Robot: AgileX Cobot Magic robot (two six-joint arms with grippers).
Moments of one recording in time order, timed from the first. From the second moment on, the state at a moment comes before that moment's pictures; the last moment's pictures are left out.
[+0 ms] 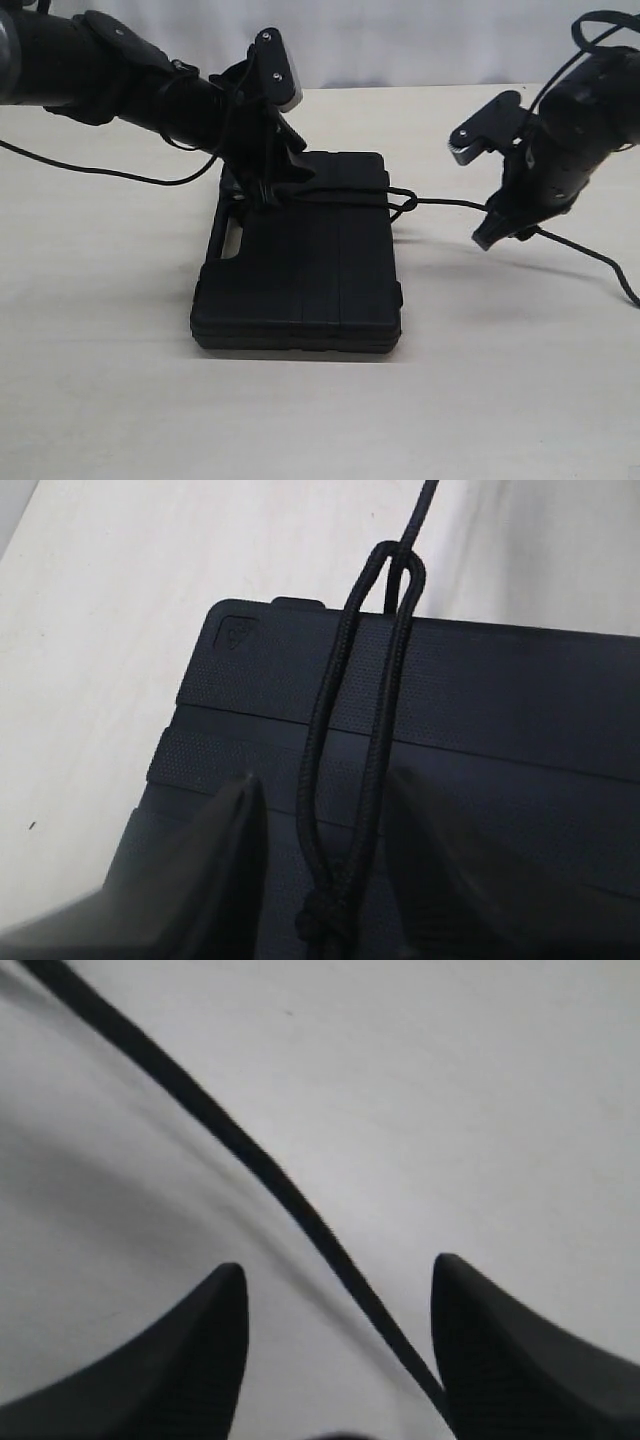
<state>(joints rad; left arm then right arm) -0.42 1.94 -1.27 -1.08 0.53 1.81 0.26 1.78 -1.08 -0.50 0.67 0.00</state>
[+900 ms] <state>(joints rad) -0.42 1.50 -0.97 -1.26 0.16 1.55 0.34 1.38 -1.10 -0.17 0.61 -0.10</state>
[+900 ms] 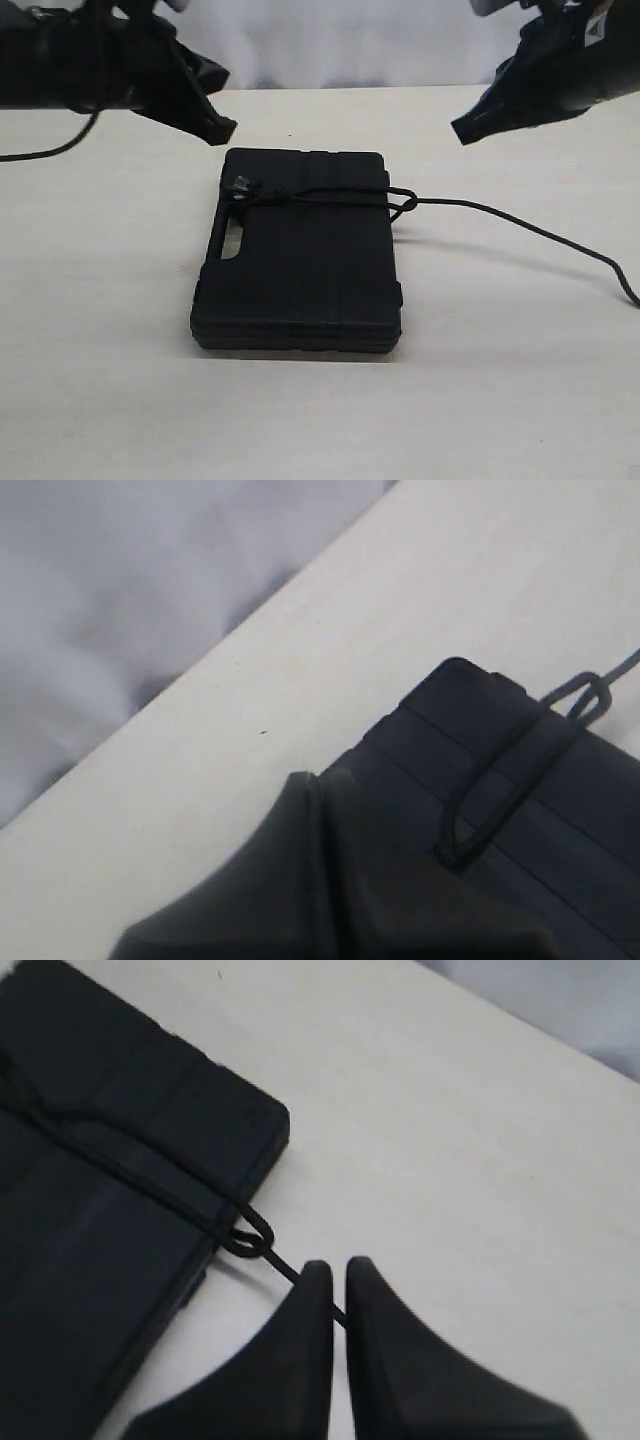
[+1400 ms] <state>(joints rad) -0.42 0.79 -0.65 -1.48 0.03 1.55 0.34 0.87 -0.86 0.12 0.26 -0.20</state>
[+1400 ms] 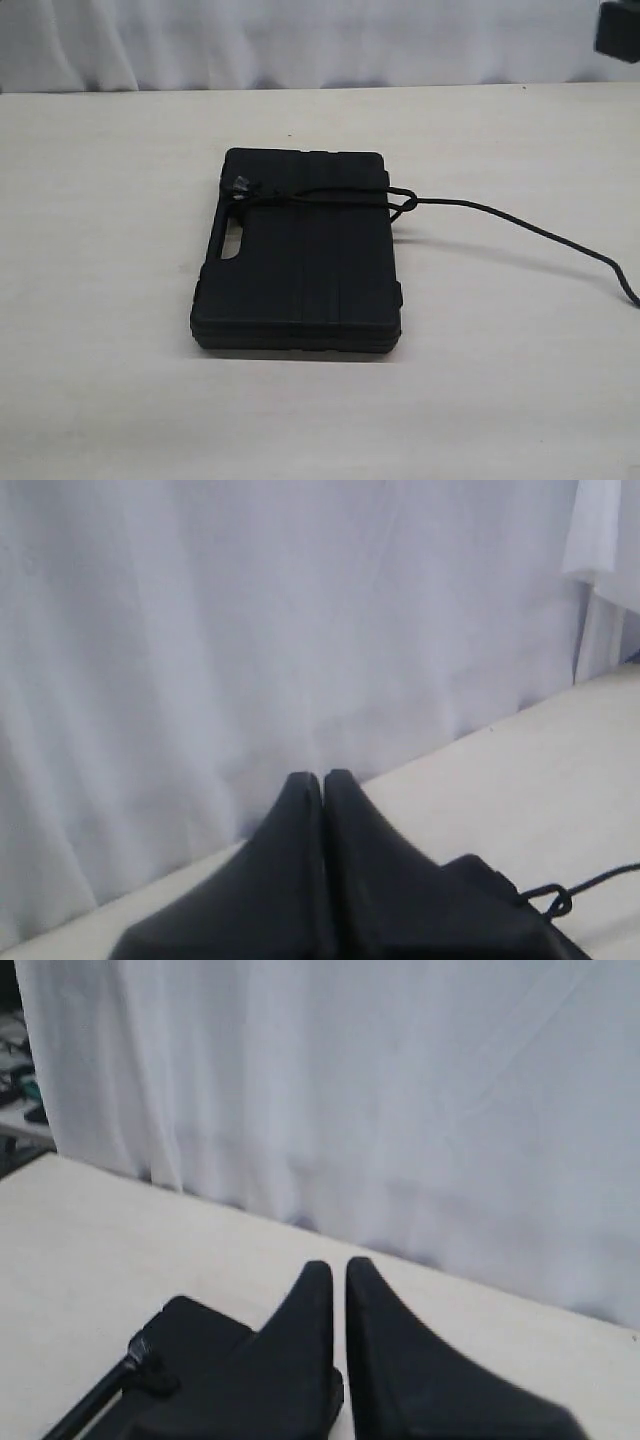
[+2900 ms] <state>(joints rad) -0.42 0.32 -0.58 -1.20 0.03 1.52 0.34 0.24 -0.70 0.12 0.28 -0.19</state>
